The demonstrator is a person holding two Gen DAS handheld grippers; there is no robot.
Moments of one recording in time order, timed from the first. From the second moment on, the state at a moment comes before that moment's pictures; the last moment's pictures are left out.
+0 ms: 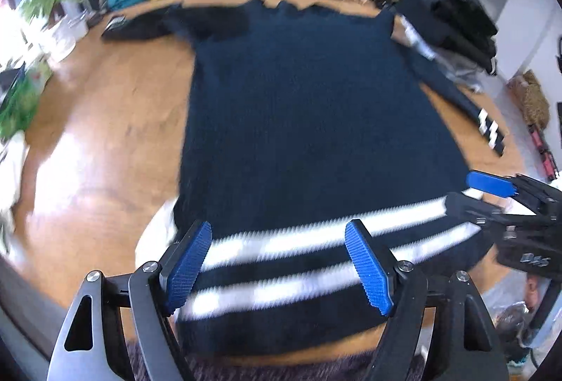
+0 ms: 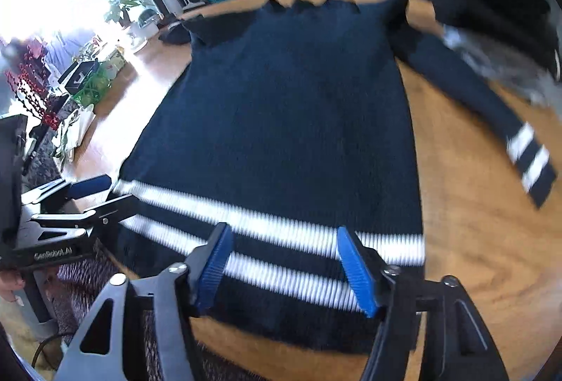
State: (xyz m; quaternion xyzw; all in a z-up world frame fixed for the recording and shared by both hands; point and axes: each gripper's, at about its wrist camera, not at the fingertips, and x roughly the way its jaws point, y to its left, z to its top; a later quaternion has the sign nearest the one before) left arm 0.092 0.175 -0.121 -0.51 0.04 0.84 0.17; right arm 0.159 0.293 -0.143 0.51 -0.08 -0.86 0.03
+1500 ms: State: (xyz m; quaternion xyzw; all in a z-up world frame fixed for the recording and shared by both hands) left arm 0.021 0.144 -0.113 -0.51 0.01 0.84 0.17; right arm 0.034 0.333 -0.173 0.48 -0.14 -0.86 -0.02
